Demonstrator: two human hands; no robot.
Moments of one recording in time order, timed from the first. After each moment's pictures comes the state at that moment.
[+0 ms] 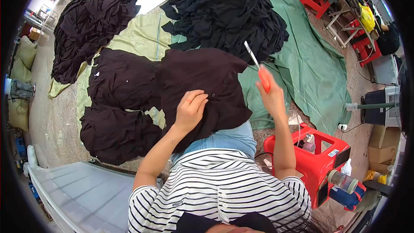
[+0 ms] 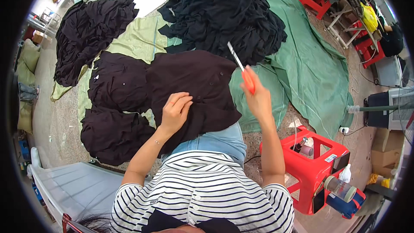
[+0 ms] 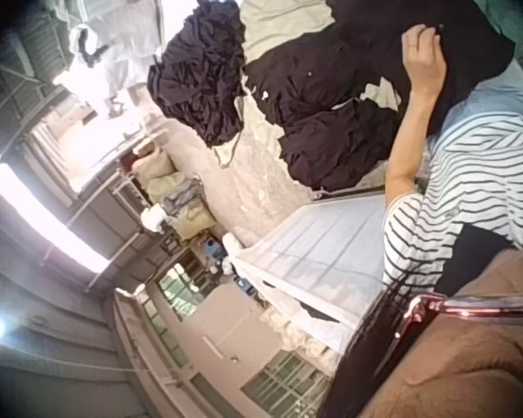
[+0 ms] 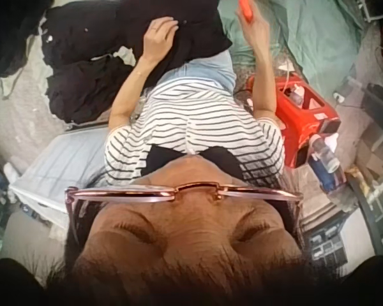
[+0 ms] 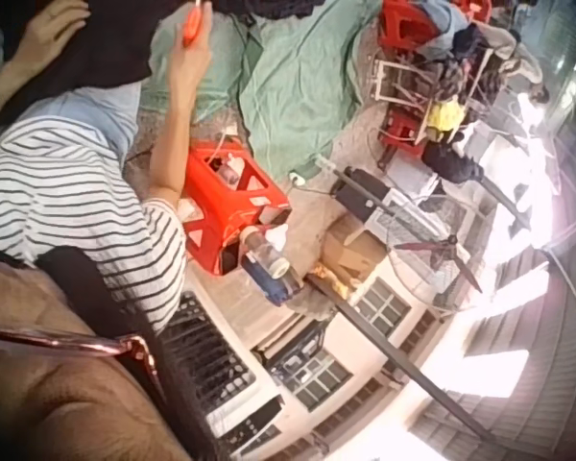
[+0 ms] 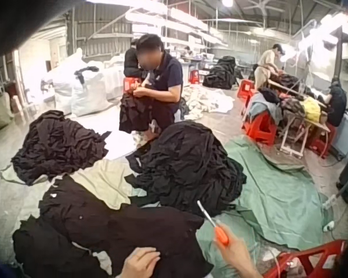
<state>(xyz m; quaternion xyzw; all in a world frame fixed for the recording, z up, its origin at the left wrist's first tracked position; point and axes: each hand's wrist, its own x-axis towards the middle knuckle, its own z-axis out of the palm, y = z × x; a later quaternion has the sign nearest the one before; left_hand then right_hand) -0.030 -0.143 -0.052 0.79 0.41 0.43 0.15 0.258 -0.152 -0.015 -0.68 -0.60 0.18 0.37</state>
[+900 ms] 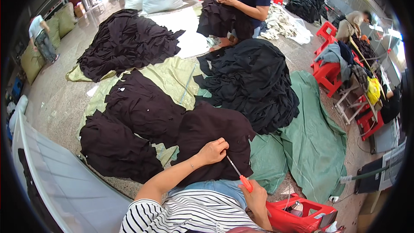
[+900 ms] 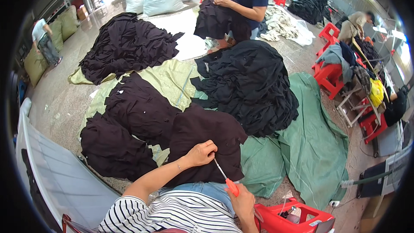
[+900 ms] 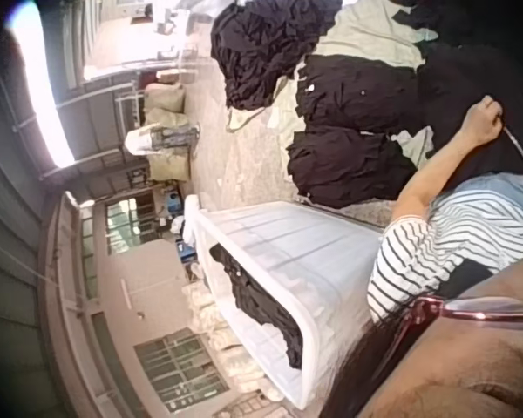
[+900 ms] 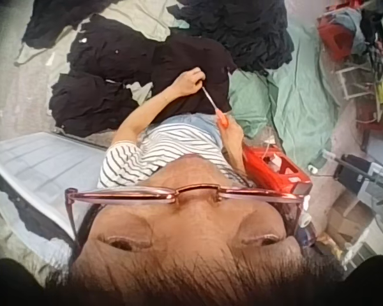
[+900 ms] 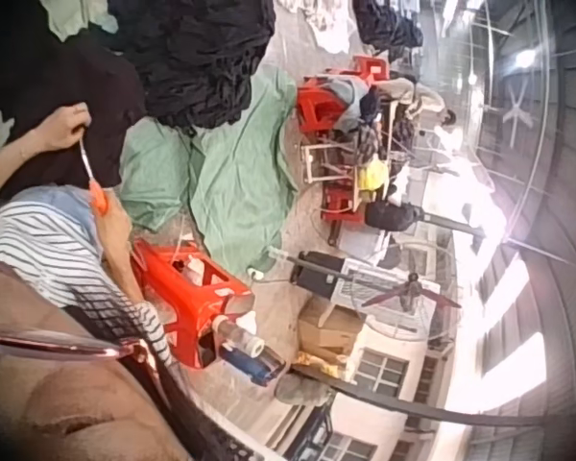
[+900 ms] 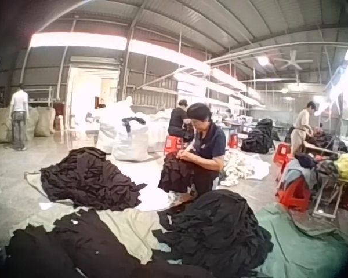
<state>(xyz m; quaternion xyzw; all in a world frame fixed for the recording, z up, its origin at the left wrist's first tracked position) -0.015 -0.118 -0.095 0.81 0.39 0.36 0.24 0.203 -0.276 0.007 -0.70 -0.64 0.24 0.19</state>
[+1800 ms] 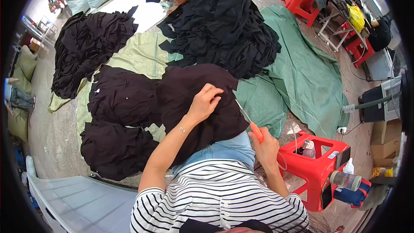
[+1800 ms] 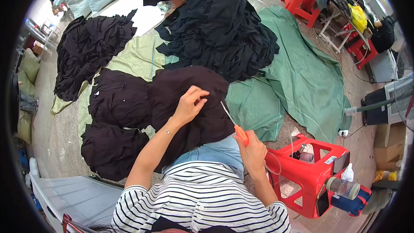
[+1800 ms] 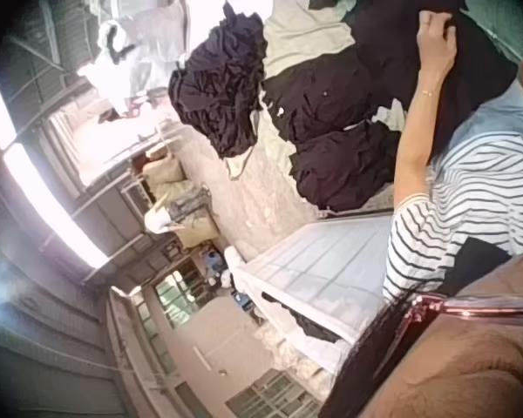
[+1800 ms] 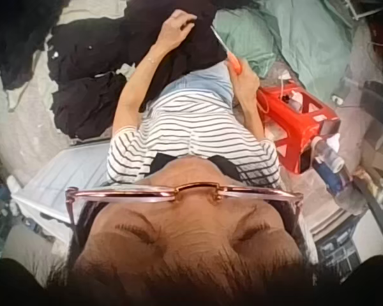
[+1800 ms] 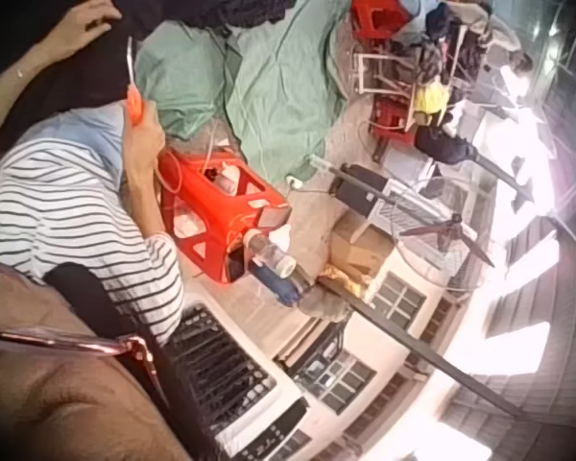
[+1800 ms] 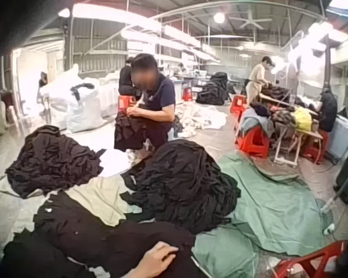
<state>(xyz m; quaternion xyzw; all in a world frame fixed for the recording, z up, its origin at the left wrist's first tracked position) 0.018 -0.084 -0.056 0.77 0.36 0.40 0.34 0.215 -0.273 0.001 -0.79 -0.53 0.15 0.26</state>
